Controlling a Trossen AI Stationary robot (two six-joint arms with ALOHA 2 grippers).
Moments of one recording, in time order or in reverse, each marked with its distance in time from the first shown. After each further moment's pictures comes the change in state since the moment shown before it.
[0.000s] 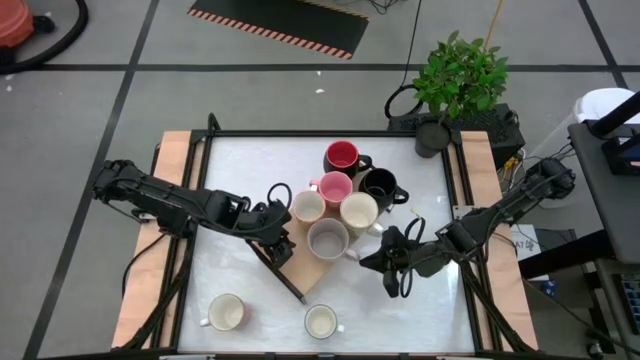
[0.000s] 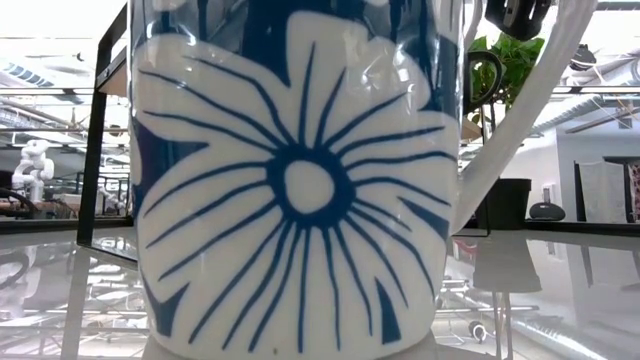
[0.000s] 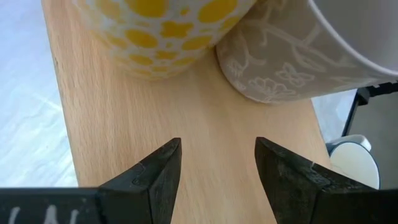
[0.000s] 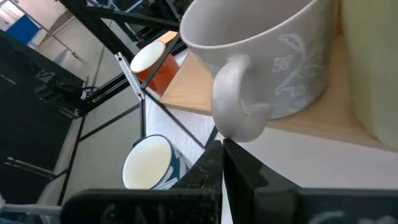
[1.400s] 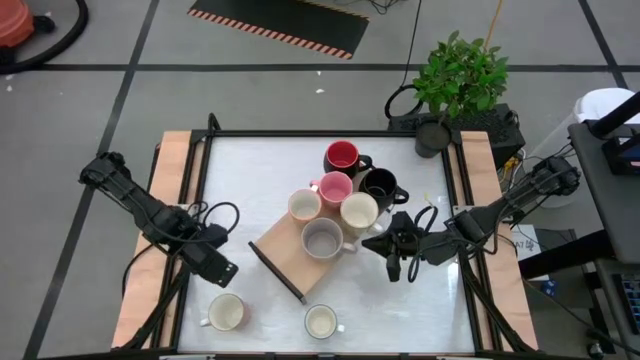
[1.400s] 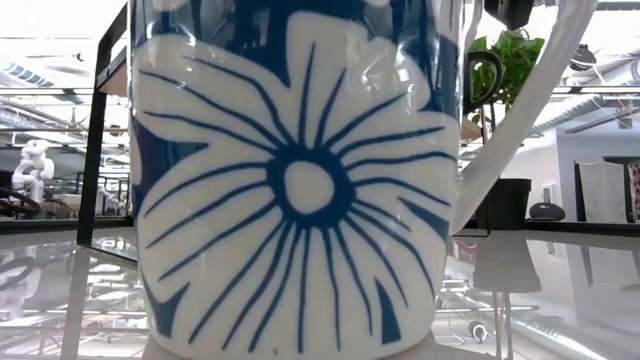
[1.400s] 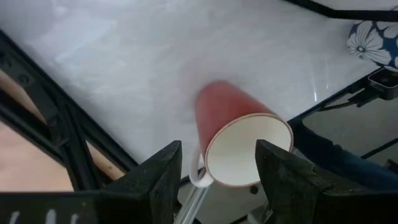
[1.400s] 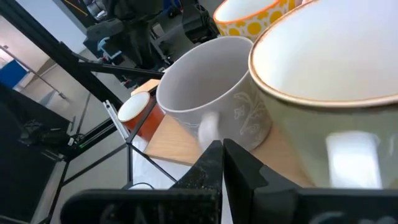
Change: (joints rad) left arm -0.356 -0.176 0.000 -0.530 0.323 -0.882; right arm -0.032 -0.085 0.000 -0.010 0.138 -0.022
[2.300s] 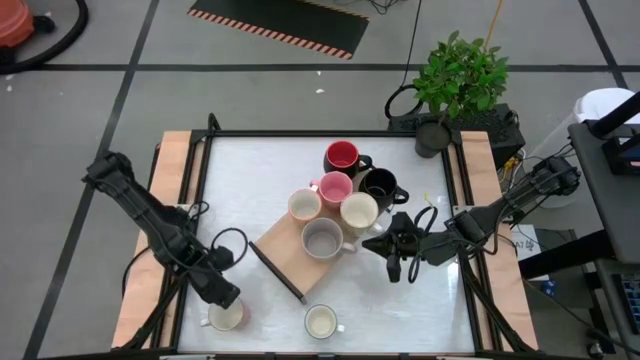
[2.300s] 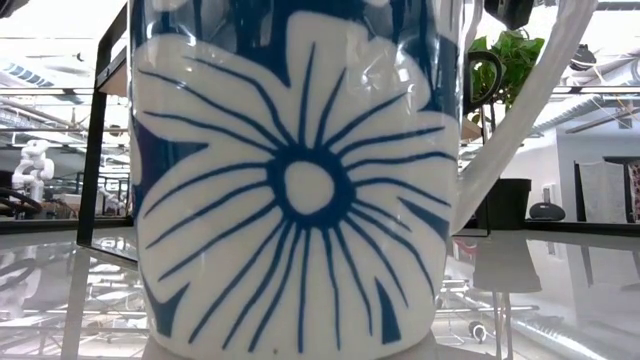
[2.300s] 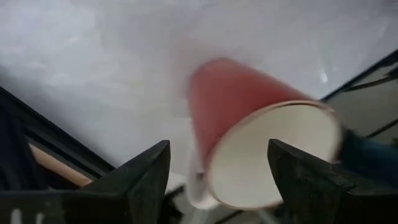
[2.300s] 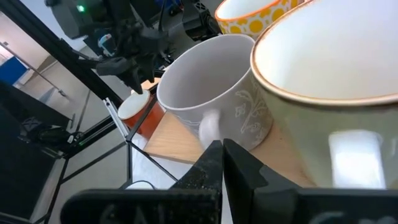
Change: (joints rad) left arm -0.115 0.035 -0.234 0.323 0.017 -0.058; right arm 0.003 0.000 0.000 -0.001 -0.005 -0.009
